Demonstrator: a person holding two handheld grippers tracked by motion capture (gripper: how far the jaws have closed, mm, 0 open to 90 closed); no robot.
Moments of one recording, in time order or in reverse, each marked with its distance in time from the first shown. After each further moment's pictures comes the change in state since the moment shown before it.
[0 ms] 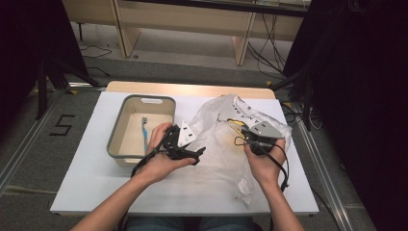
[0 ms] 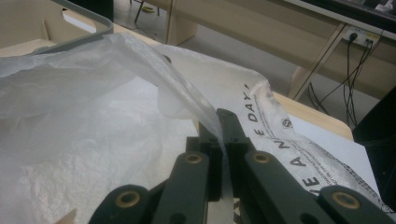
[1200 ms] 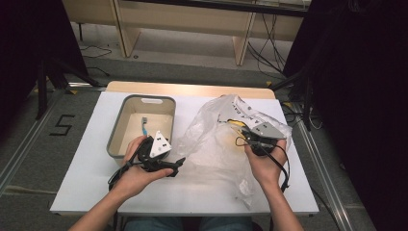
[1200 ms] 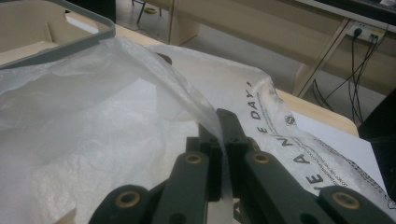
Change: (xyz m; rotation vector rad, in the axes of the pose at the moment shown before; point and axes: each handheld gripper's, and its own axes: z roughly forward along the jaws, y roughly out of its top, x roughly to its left) left arm 0.009 -0.042 -0.041 0.038 0.007 -0.109; right arm -0.002 -0.003 -0.001 0.000 0.014 0.020
